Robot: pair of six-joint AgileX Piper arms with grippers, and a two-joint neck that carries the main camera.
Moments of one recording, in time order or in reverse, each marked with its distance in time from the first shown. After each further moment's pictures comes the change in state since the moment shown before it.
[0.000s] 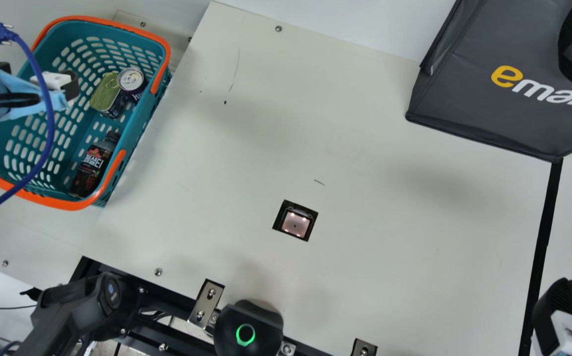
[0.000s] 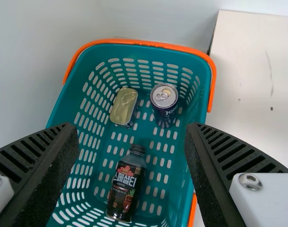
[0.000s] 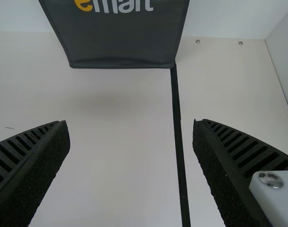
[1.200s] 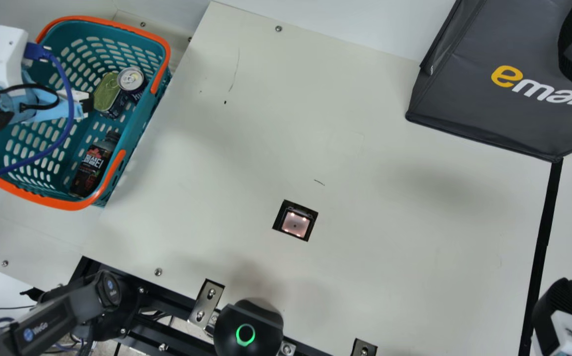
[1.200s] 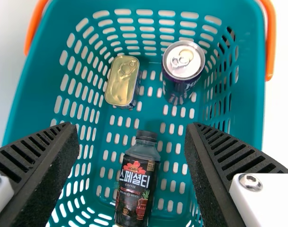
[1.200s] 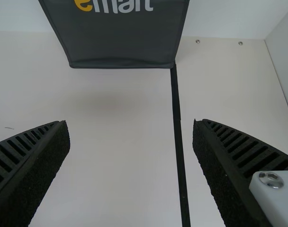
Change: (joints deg) left arm 6.0 16.7 7.0 -9.2 -12.1 20.4; right arm 0.0 0.0 0.0 0.0 -0.1 0.0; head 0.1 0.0
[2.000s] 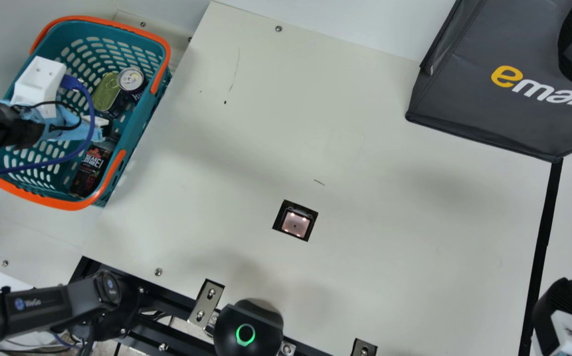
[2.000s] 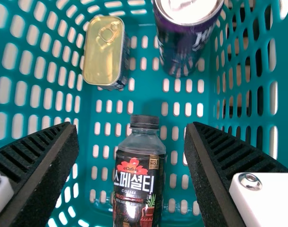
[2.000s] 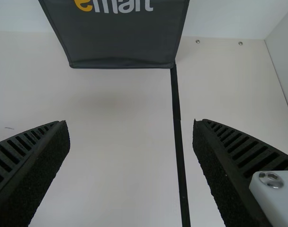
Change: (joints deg) left arm 0.8 12.1 7.6 -11.1 -13.0 19.8; right arm 0.0 0.0 0.0 0.0 0.0 0.0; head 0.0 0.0
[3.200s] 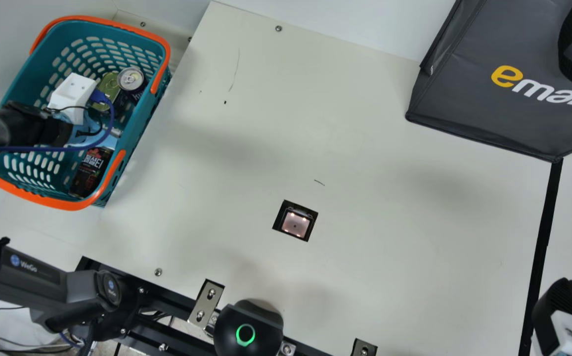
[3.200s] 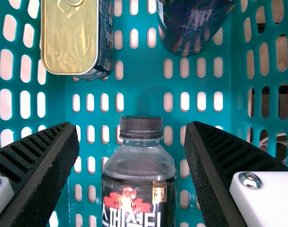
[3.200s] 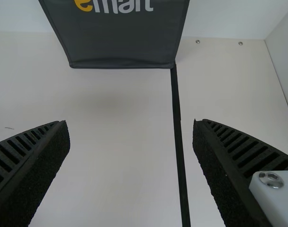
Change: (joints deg) left arm -2.1 17.5 -2.9 -8.5 -8.8 11.2; right arm 0.0 0.0 0.0 0.0 0.0 0.0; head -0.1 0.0
